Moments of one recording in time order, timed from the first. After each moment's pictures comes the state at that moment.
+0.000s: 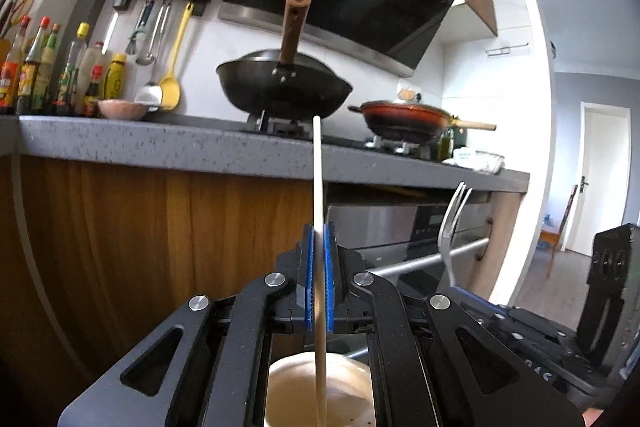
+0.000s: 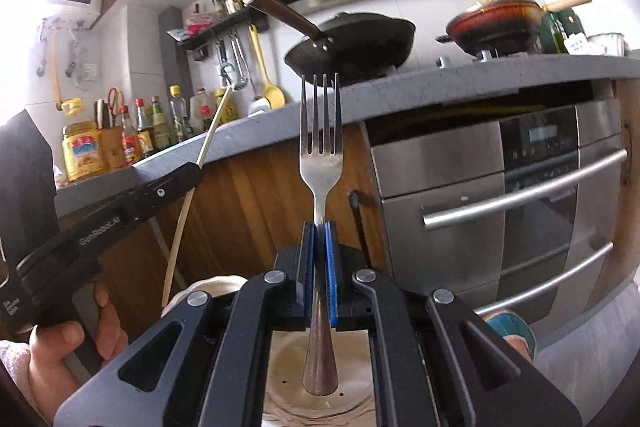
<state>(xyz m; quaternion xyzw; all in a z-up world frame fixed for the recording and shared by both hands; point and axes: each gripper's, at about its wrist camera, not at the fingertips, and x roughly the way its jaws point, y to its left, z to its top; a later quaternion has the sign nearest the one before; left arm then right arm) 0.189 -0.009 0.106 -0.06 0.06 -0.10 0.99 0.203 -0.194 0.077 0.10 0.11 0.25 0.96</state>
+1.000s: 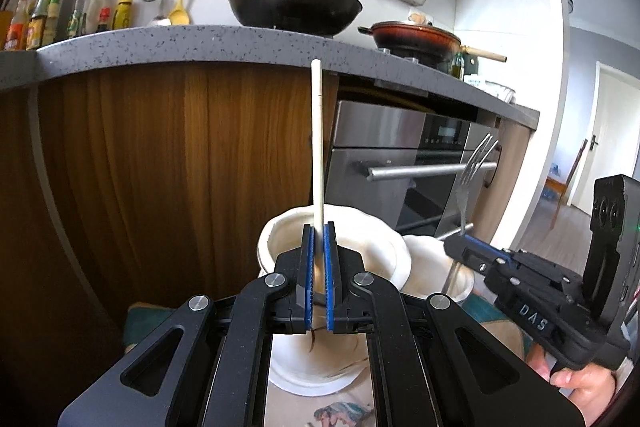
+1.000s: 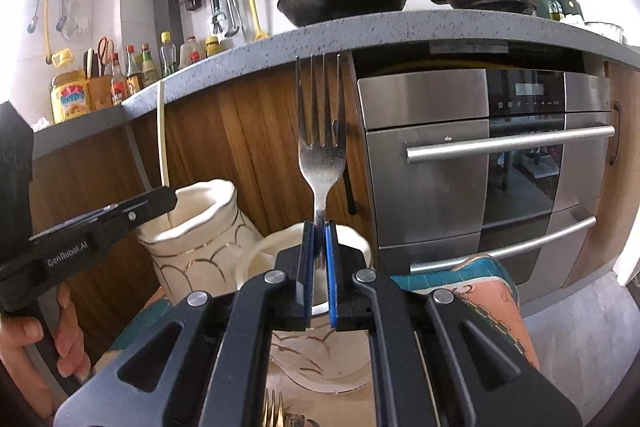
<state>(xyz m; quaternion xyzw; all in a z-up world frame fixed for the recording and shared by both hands) 0.152 -0.008 0.058 -0.04 0.19 -0.09 0.98 0.182 -0.190 0.036 0.05 0.19 0.23 0.95</state>
